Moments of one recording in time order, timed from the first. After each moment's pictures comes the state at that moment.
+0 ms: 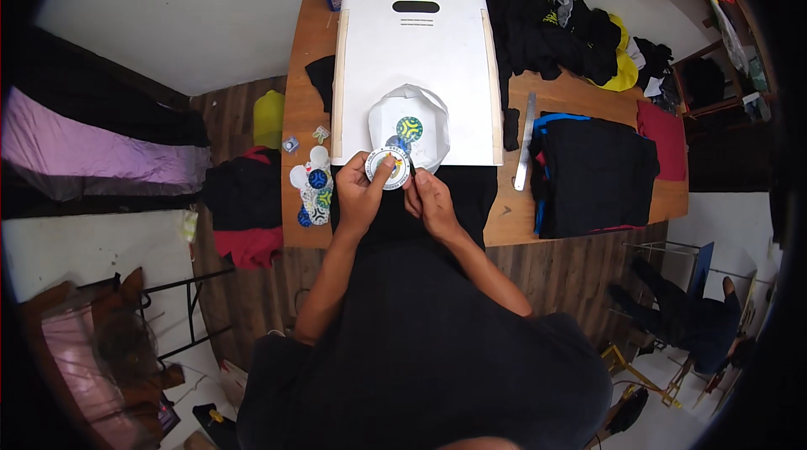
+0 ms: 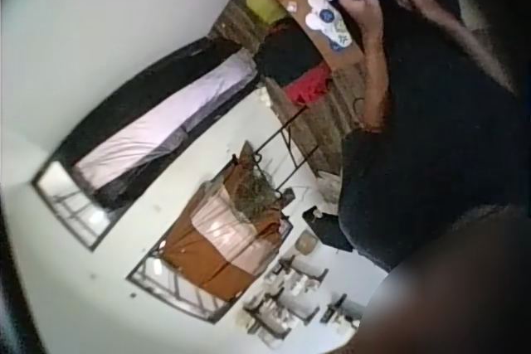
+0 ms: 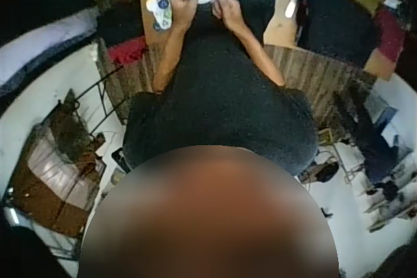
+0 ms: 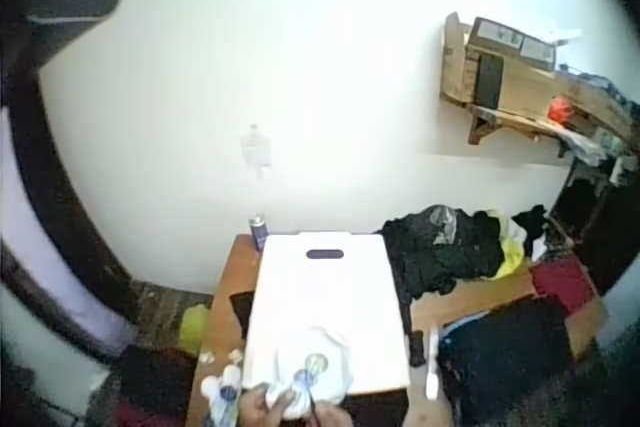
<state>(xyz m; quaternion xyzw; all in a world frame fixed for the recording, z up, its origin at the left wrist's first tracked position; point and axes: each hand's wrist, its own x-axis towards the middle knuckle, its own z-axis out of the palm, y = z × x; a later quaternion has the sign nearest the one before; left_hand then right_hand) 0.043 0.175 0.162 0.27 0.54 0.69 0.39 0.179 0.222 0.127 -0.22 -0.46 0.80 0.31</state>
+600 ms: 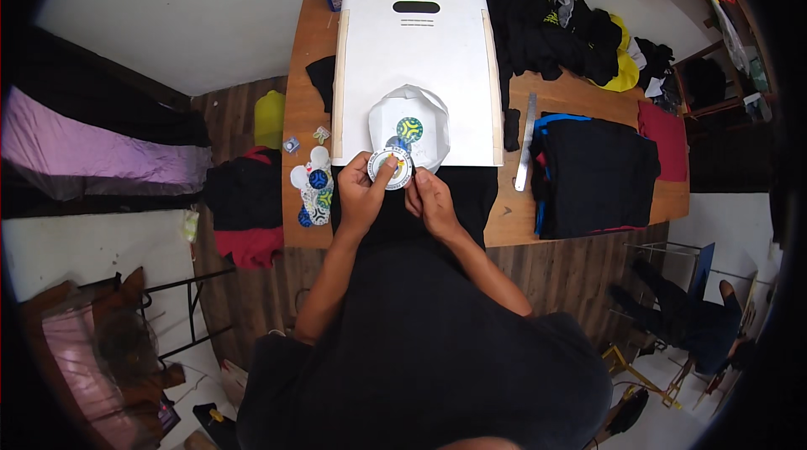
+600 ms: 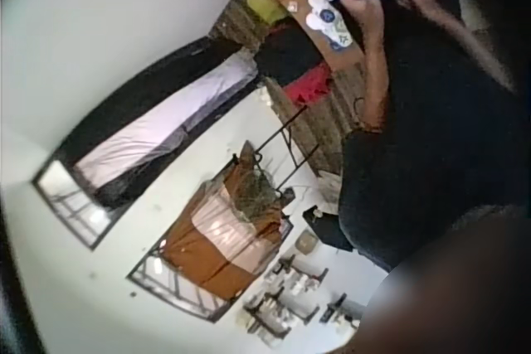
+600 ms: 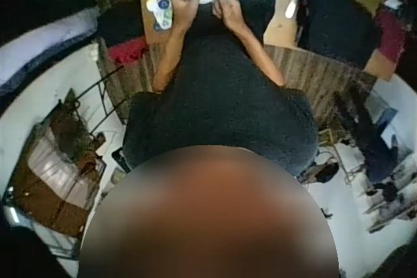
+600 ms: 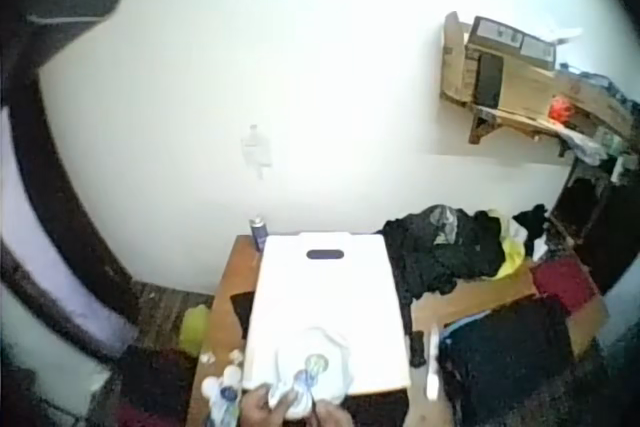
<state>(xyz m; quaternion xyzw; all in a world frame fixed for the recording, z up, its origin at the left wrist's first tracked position) 0.044 0.178 0.161 0.28 0.54 0.69 0.39 0.179 0.224 0.120 -0.22 -0.46 0.80 0.32</state>
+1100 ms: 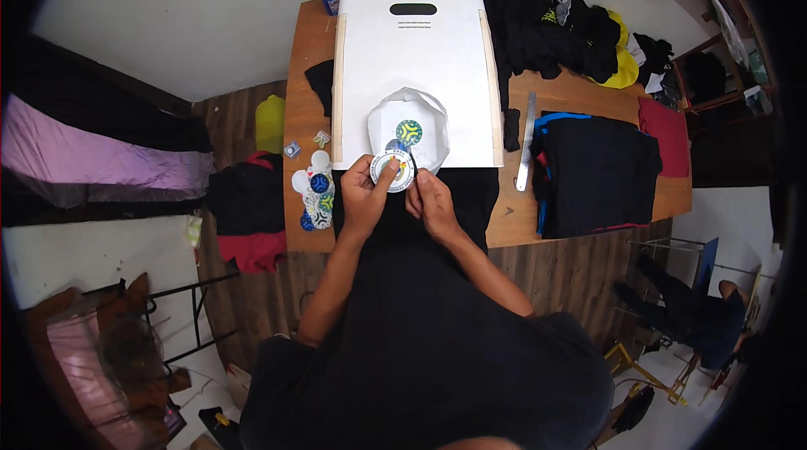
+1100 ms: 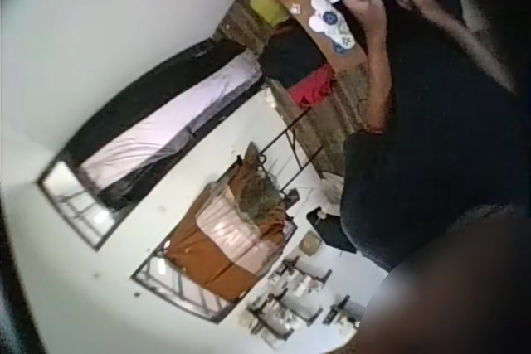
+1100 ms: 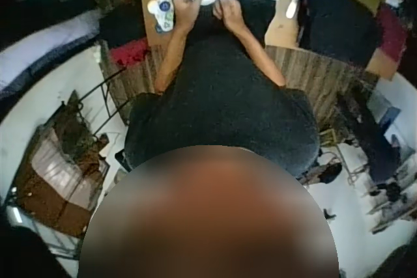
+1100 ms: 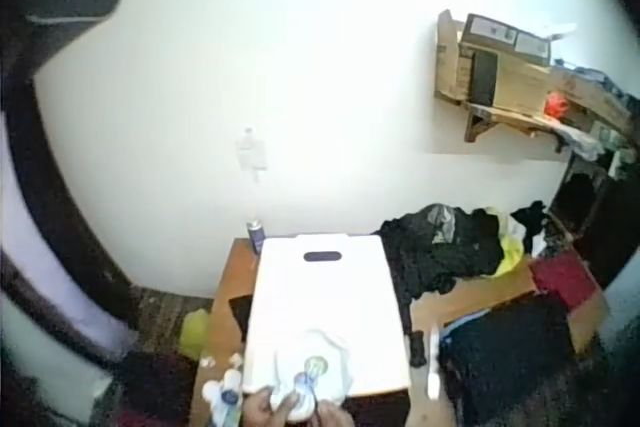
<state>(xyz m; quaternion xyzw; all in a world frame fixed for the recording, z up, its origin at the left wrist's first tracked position) 0.047 0.182 0.158 0.28 0.54 0.69 0.40 0.177 0.224 0.119 -0.22 -0.45 0.80 0.34</state>
